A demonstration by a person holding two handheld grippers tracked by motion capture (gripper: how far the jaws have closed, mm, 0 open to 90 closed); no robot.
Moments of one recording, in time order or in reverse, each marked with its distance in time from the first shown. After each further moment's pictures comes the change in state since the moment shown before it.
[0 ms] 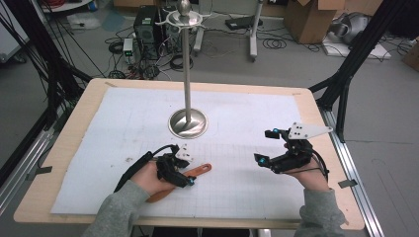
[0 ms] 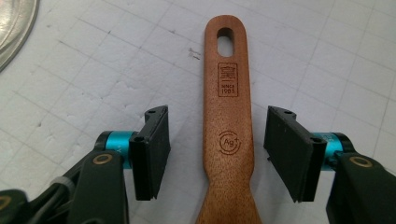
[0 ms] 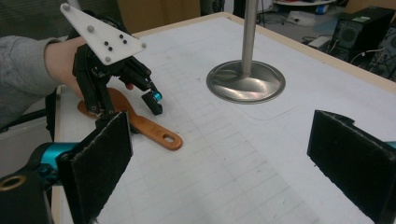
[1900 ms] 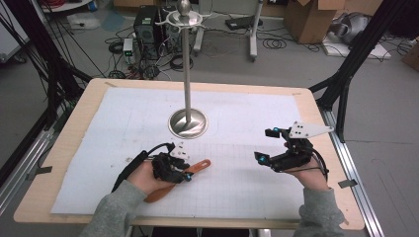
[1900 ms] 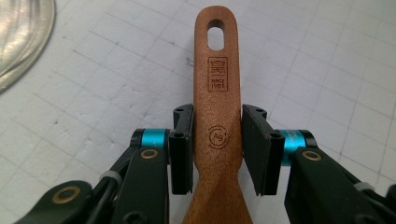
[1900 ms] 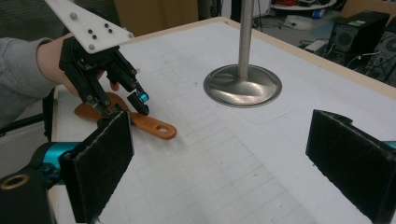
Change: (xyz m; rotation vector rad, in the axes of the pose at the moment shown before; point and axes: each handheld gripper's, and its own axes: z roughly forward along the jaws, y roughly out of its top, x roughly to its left) left arm -0.002 0.002 -0.021 -0.046 -0.015 -0.012; right arm -0.002 0.000 0.000 -0.017 -0.007 0.009
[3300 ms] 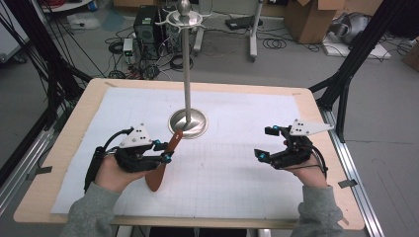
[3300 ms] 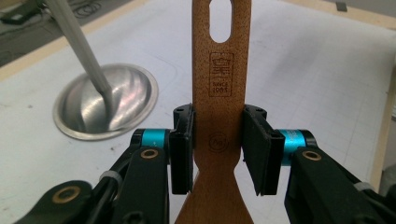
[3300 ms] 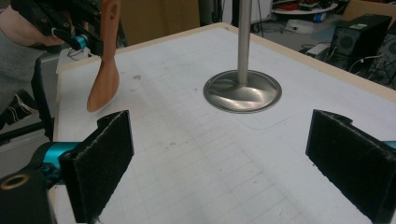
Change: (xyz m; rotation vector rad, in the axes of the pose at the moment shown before) left arm 0.005 -0.006 -0.103 -0.340 0.144 -0.070; right arm -0.006 0.001 0.002 -0.022 0.012 0.015
